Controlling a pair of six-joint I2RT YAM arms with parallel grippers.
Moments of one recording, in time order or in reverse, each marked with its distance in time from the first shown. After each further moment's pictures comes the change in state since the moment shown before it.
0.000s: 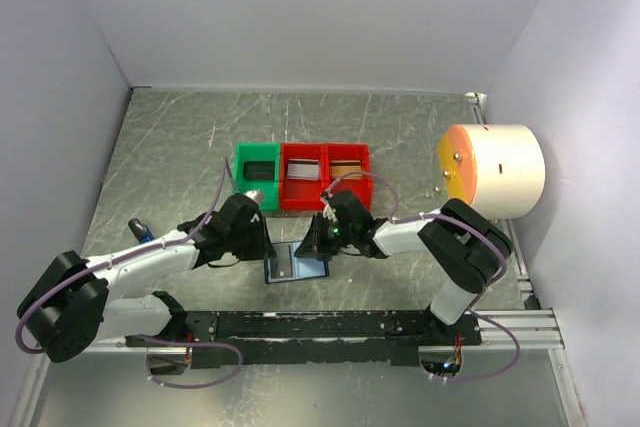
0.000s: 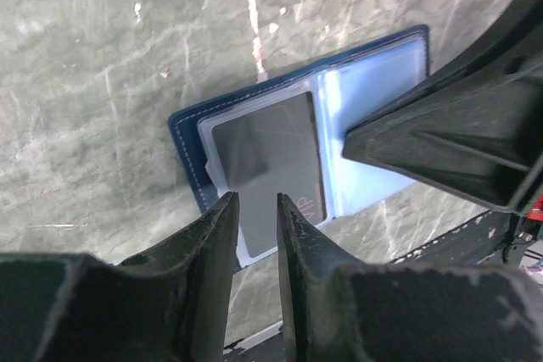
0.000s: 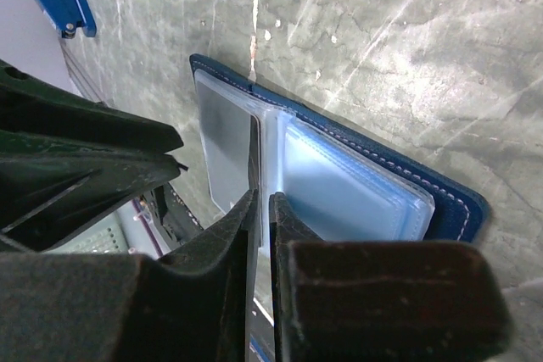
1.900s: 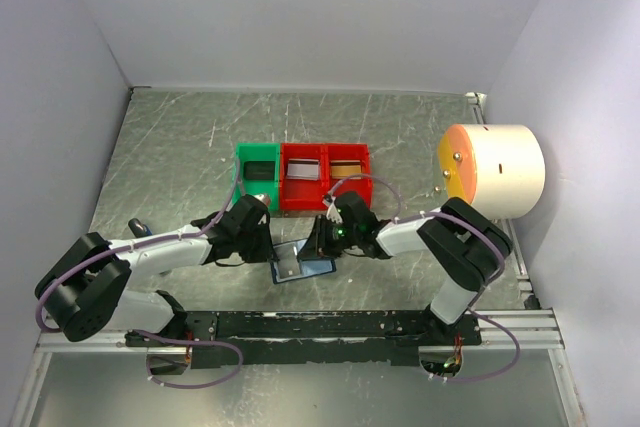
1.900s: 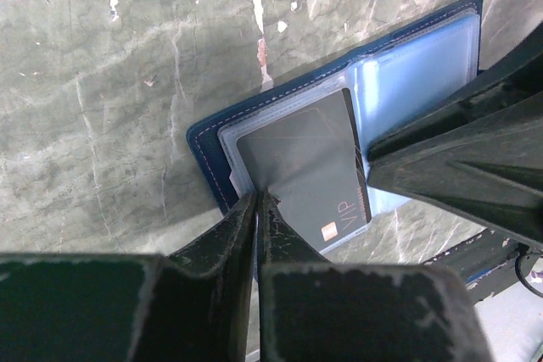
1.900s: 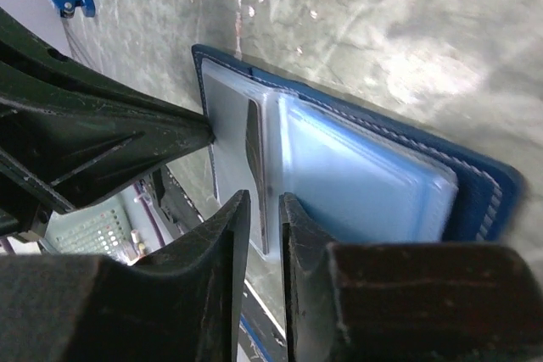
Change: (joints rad) left arm -0.022 0.127 0.021 0.055 0.008 -0.023; right arm -0.038 -0.006 -0.048 0.036 -0.071 -0.023
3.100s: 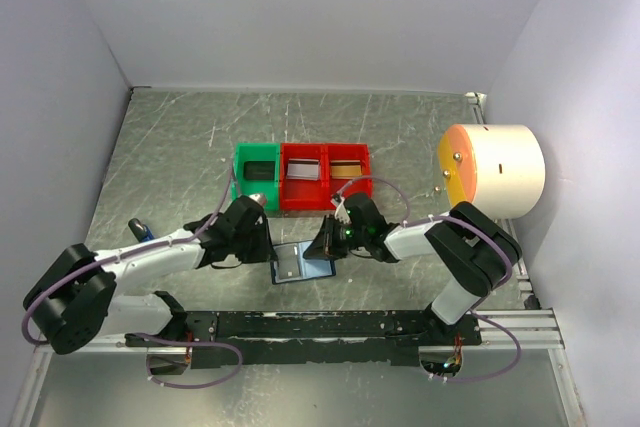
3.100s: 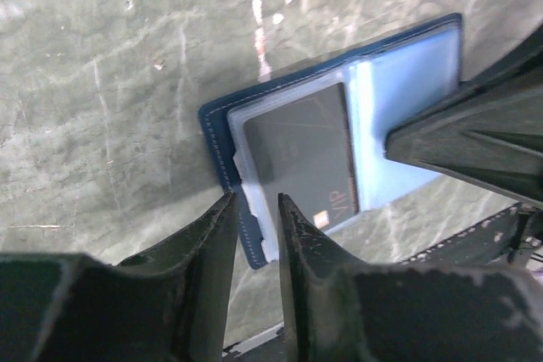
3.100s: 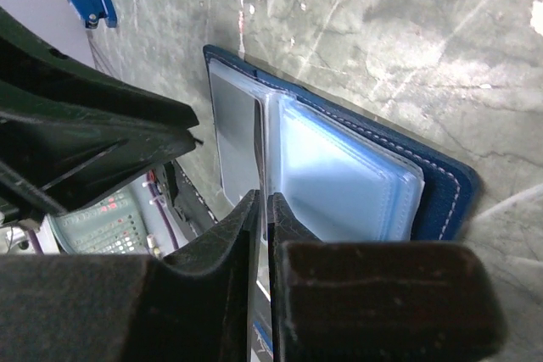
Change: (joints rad) left arm -0.006 -0.066 -0.015 -0.039 -0.027 -0.005; right arm -0.035 -0.032 -0.061 0.067 -0.024 0.038
